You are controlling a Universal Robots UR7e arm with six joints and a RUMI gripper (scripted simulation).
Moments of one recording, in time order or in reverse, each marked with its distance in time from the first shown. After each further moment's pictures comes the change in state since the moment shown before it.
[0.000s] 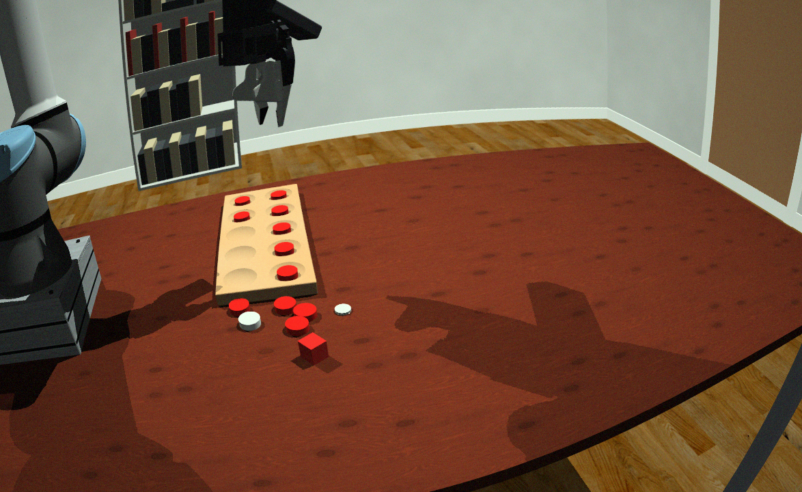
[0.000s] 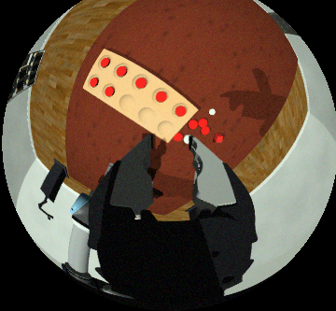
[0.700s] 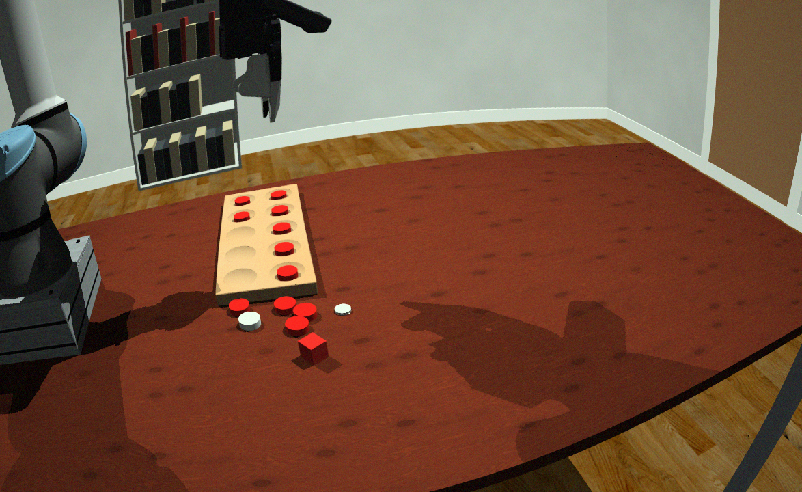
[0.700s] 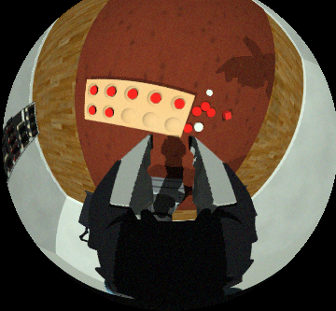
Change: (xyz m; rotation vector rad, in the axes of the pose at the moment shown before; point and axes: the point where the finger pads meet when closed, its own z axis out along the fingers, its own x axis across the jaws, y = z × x) arm 0.009 0.008 -0.012 -0.002 0.005 0.409
